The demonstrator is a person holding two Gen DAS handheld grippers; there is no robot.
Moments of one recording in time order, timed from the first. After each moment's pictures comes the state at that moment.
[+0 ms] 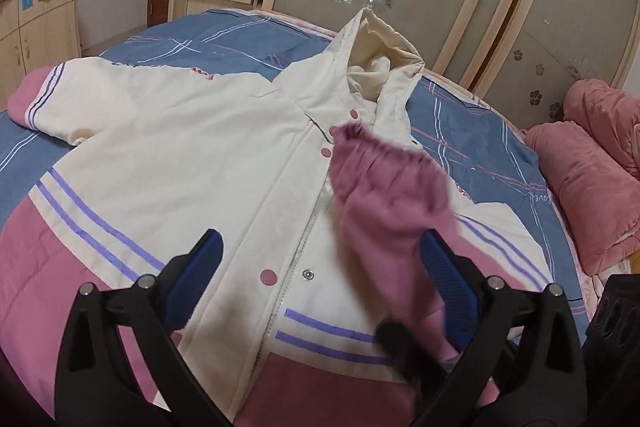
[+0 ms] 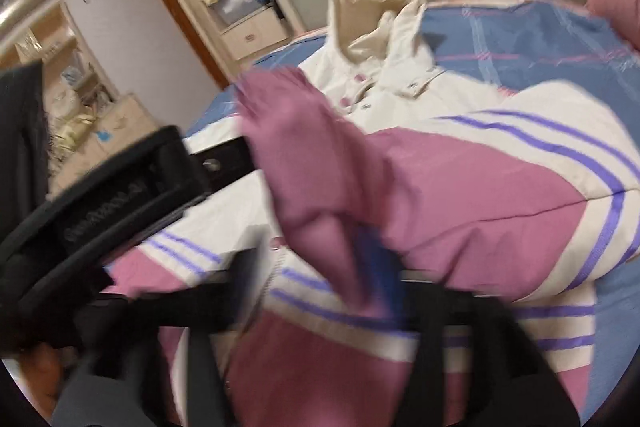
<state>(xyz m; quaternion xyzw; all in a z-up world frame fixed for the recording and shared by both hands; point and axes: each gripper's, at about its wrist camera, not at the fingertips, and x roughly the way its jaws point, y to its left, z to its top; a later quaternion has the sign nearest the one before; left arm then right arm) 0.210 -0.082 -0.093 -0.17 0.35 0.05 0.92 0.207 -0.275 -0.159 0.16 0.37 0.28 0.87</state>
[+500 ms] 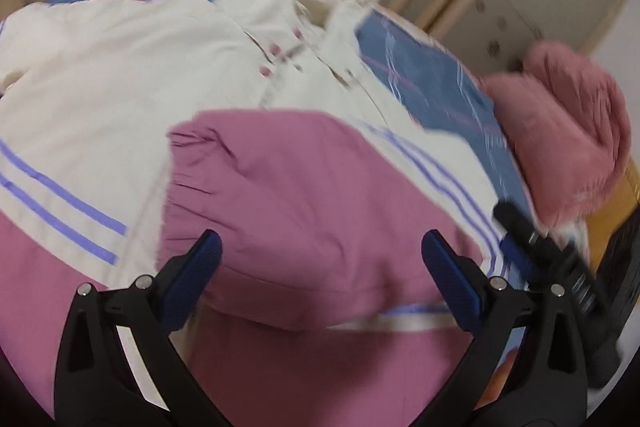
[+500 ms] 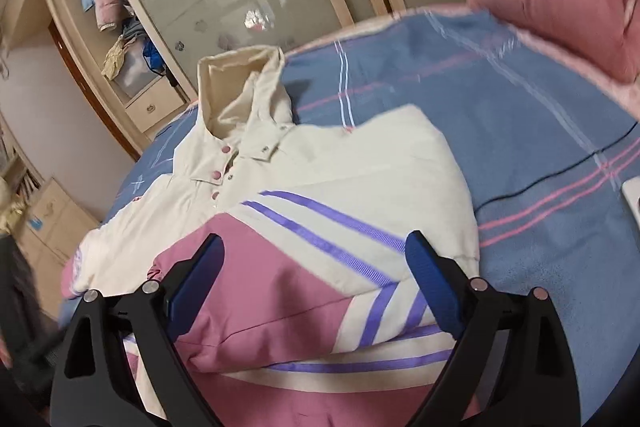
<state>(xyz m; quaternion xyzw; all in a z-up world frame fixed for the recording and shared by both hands) 0.215 -0.107 -0.127 -0.18 0.44 -0.07 0.88 0.213 -0.382 -0.151 0.22 0.35 0.08 0.91</state>
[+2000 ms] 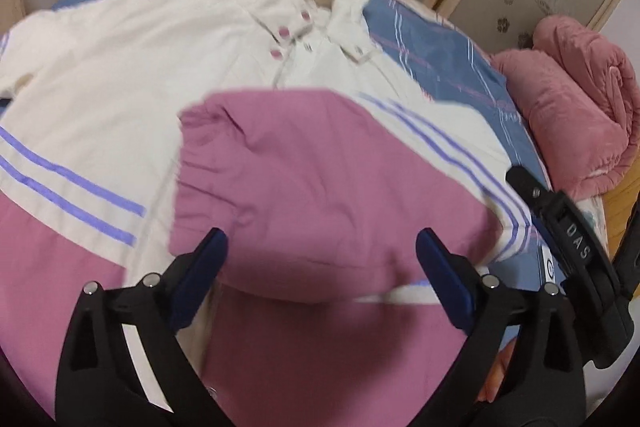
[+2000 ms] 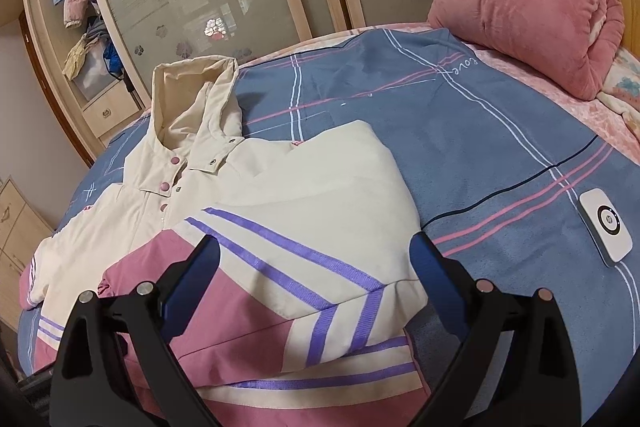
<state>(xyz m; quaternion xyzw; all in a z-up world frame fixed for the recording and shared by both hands) 0.203 -0.106 -0.132 -0.16 0.48 -0.06 0.86 0.209 -0.372 -0.149 0.16 0.33 -0.02 0.93</state>
